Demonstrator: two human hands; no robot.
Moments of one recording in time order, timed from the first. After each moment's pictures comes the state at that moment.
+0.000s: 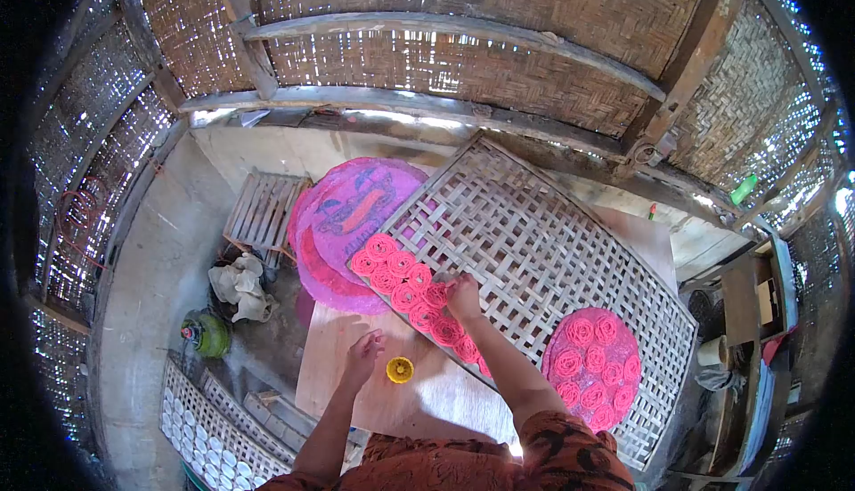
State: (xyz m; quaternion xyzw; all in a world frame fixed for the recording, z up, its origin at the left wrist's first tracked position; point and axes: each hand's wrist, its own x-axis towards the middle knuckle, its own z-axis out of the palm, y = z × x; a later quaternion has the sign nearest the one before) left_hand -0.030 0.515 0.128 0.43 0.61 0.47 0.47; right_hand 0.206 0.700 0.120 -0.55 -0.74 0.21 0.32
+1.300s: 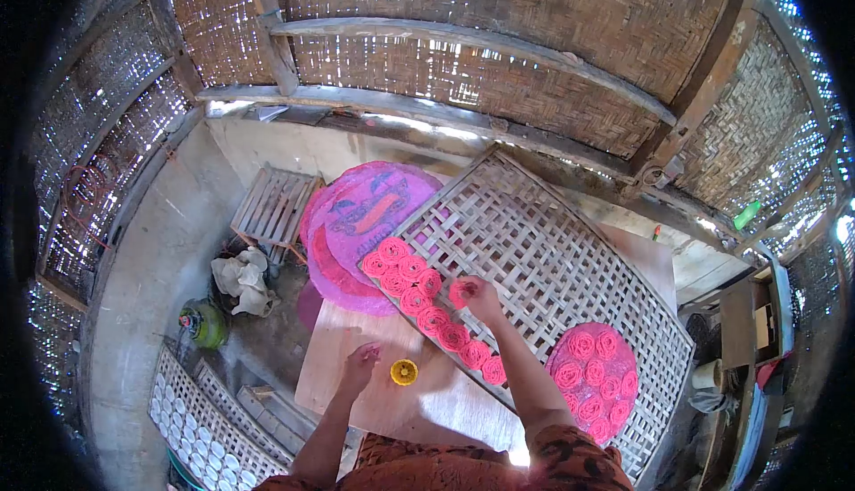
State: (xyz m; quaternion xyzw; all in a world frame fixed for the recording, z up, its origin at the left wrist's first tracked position) left_hand -0.046 0.487 0.109 0.42 0.62 0.48 0.45; right_hand 0.218 0.694 0.194 -0.51 -0.58 0.52 0.37
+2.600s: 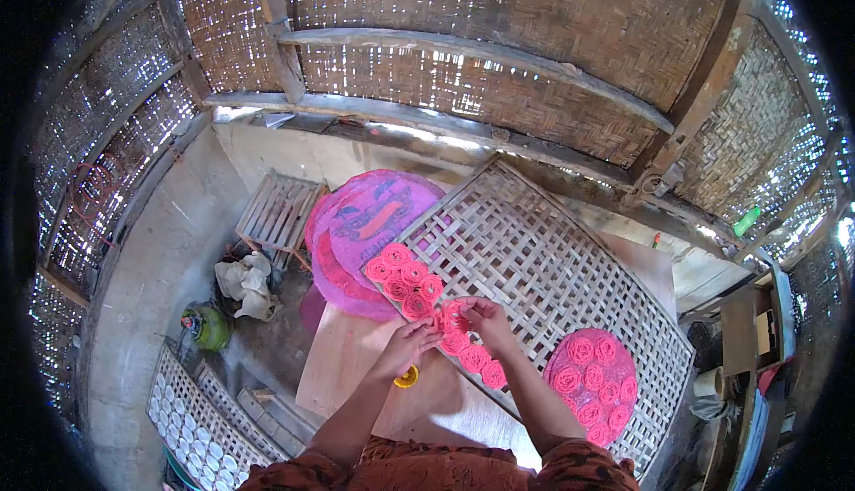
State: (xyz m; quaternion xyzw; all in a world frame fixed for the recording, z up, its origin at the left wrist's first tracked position) left_hand 0.035 0.563 0.208 0.24 0.34 0.53 0.74; right_hand 0.216 0.628 0.285 -0.43 -0.46 0.69 0.37
